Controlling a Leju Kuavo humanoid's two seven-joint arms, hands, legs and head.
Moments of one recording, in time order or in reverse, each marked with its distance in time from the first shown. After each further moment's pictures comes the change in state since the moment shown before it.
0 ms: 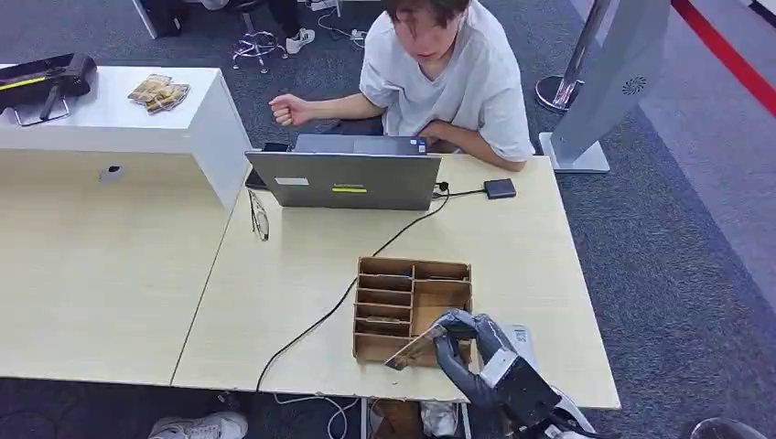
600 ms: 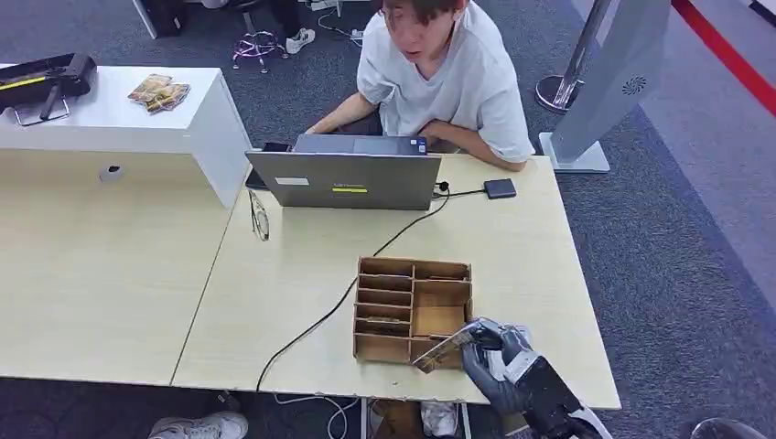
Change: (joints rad) left arm 0.002 0.000 0.004 0.000 0.013 0.007 0.000; right arm 0.083 -0.032 -0.108 0.029 -0.013 0.008 0.003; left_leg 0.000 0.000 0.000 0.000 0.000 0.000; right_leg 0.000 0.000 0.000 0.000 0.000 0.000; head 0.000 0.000
